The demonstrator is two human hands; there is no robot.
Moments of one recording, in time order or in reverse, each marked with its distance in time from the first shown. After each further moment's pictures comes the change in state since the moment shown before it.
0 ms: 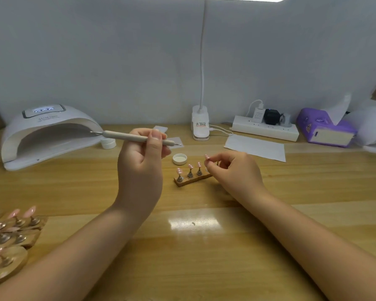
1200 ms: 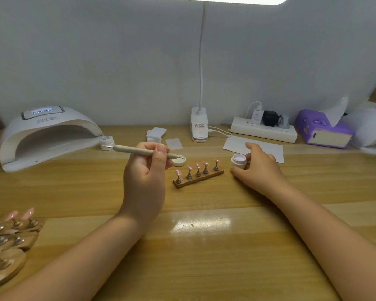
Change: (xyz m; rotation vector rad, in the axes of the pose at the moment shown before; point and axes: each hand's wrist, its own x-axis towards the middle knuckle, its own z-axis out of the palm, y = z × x) left_hand -0.008 -0.022 -0.003 0.078 -0.059 -0.027; right_hand 0.026 0.050 -0.031 -0.306 -0.096 0.215
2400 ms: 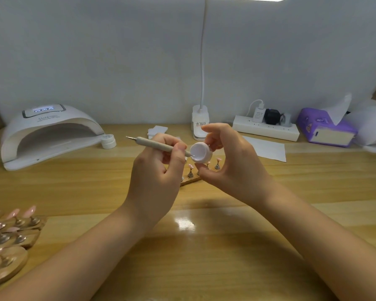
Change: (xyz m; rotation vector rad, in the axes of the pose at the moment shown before) left_hand -0.001 0.022 0.004 0.198 -0.139 0.199; right_hand -0.049 -0.076 -0.010 0.213 0.222 -0.730
